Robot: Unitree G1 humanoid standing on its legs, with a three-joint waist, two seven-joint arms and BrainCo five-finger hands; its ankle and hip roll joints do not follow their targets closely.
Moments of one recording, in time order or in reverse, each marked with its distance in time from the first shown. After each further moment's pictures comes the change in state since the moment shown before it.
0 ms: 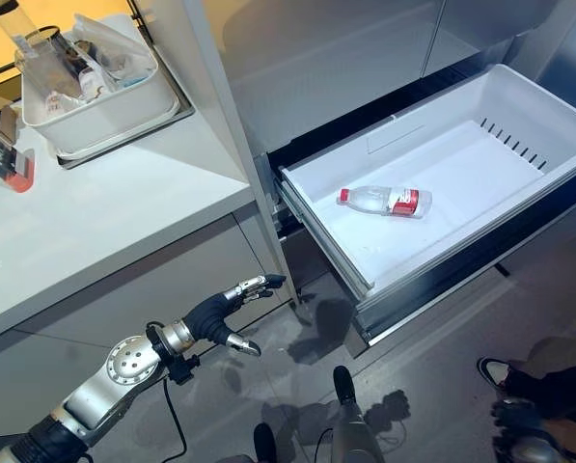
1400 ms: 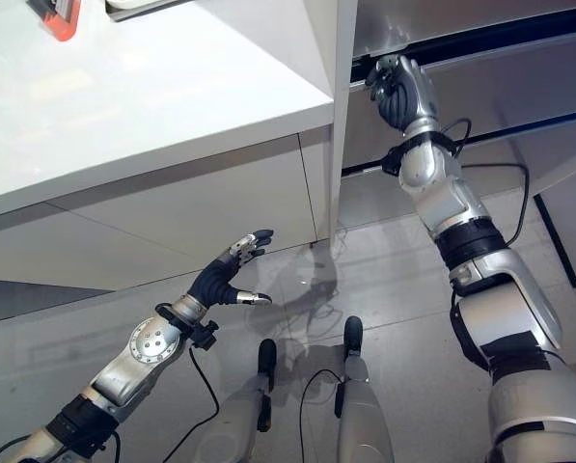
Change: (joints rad) left arm -0.106 -0.155 0.030 0.083 0.053 -0.002 0.262; right arm -0.981 -0.001 0.347 -0.250 -0.208 0.051 -0.193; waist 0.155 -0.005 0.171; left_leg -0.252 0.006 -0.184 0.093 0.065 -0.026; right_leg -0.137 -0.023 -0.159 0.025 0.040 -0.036
